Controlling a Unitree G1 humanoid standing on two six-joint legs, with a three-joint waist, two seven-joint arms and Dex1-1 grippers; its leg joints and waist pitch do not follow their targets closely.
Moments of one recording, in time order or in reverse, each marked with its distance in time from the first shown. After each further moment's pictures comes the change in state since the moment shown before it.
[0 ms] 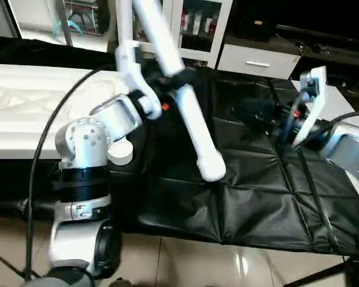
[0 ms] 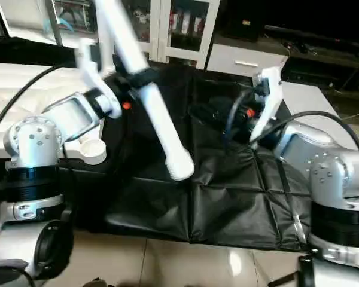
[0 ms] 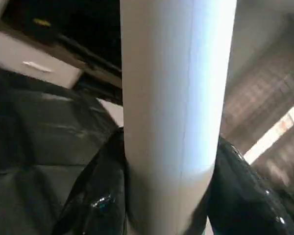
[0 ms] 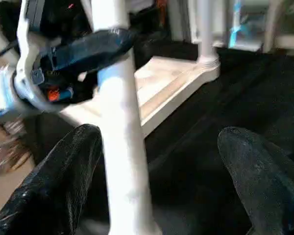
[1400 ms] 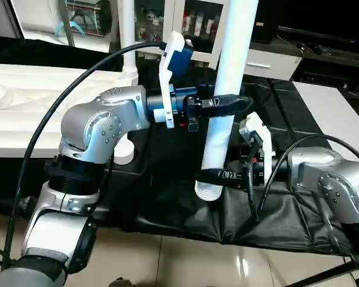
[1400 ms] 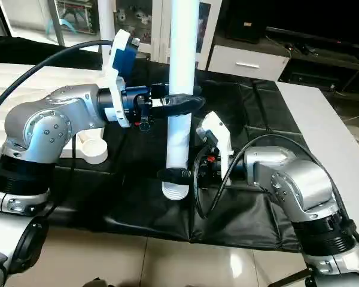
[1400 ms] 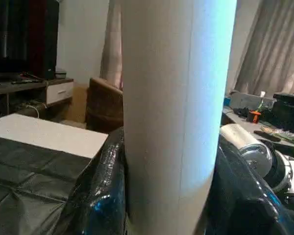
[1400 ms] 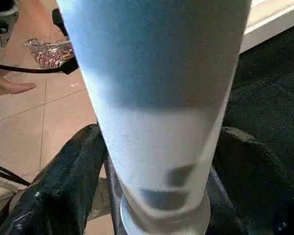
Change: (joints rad) left arm -0.053 0.150 -0.310 -0.035 0.057 -0.172 -0.582; right arm 0.067 -0.059 0.398 -0.005 -0.155 -0.184 0.239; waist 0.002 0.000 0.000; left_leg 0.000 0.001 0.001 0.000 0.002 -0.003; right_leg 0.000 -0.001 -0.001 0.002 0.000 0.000
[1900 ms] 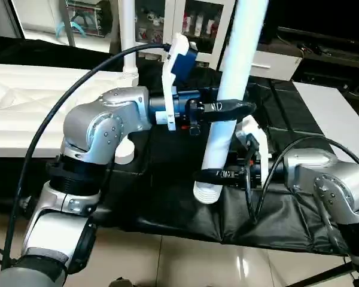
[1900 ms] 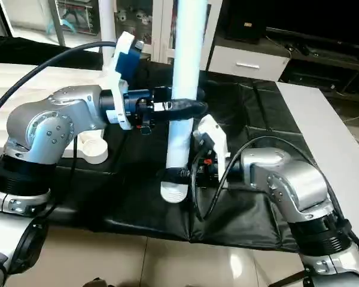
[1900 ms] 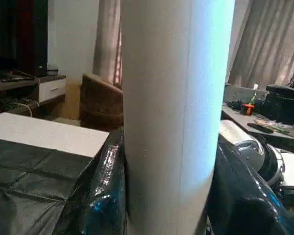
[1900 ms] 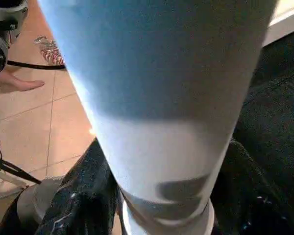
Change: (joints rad) left arm -0.001 -0.003 -0.022 -0.007 0.009 -0.001 -0.028; right arm 0.000 0.005 0.023 0.006 -0.002 -0.013 0.020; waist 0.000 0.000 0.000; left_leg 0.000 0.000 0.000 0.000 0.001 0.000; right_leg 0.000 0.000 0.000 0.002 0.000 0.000
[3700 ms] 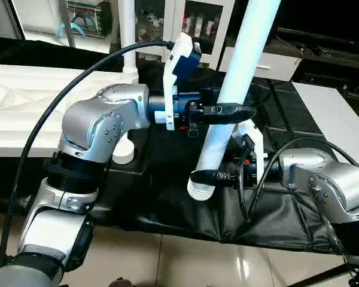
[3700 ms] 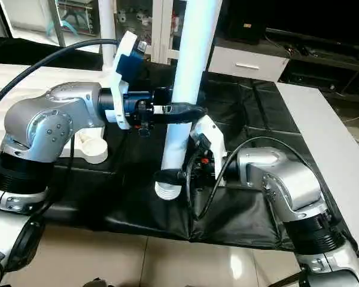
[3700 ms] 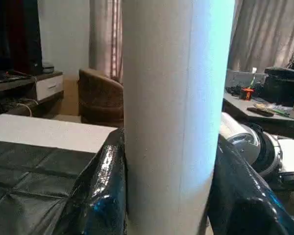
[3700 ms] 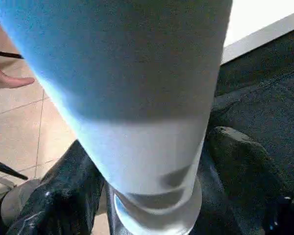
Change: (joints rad) left arm -0.017 0.021 -0.026 -0.005 0.040 -0.023 -0.055; right arm -0.009 0.022 0.012 0.030 -0.049 -0.038 -0.011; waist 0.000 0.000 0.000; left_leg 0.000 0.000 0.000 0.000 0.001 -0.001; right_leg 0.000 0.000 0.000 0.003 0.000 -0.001
